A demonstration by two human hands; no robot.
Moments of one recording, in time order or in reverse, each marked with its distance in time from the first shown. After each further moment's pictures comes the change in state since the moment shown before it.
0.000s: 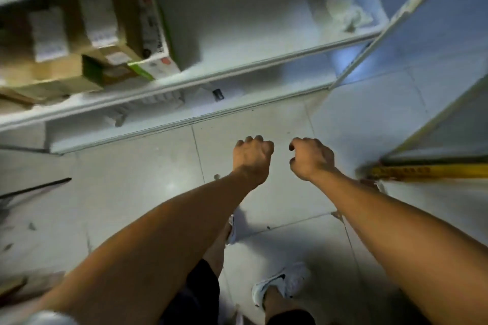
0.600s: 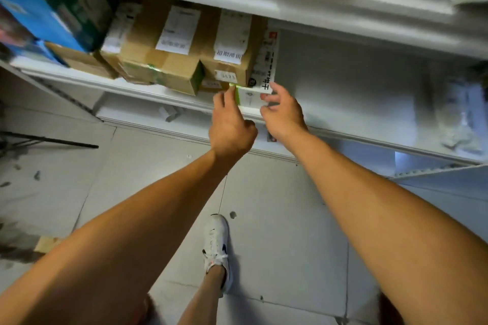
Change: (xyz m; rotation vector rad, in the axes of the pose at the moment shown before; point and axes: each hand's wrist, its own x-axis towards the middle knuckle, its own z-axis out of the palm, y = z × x) left_hand 0.031 -0.218 -0.077 -0.823 0.721 -0.601; right_hand 0.120 -0.269 -0.099 0.822 0.108 -0.397
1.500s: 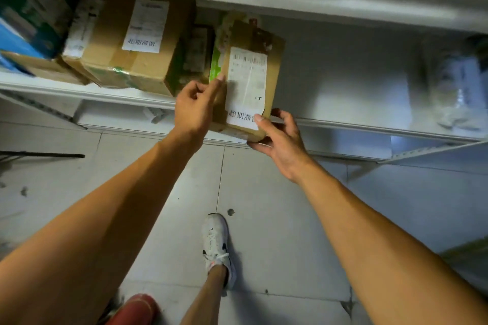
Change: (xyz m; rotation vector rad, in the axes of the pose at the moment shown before) left_hand 0.038 -0.011 -0.014 -0.626 -0.090 -0.226; right_hand -0.023 0.072 -0.004 0.813 -0.101 0.230
